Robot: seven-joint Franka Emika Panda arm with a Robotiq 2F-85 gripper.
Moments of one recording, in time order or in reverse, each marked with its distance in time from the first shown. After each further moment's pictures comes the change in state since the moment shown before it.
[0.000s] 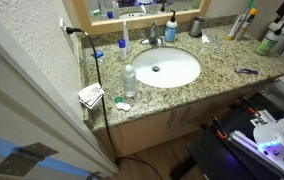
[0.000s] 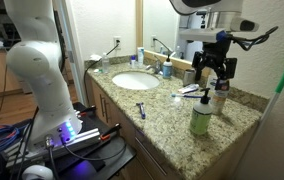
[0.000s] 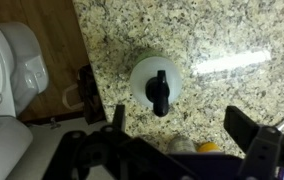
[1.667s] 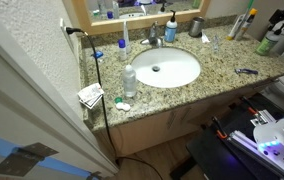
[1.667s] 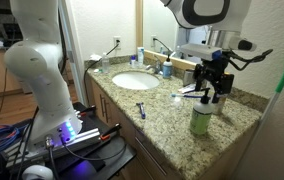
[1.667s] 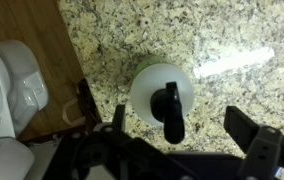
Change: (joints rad) arm -0.050 0.087 0.037 0.001 0.033 0.040 0.050
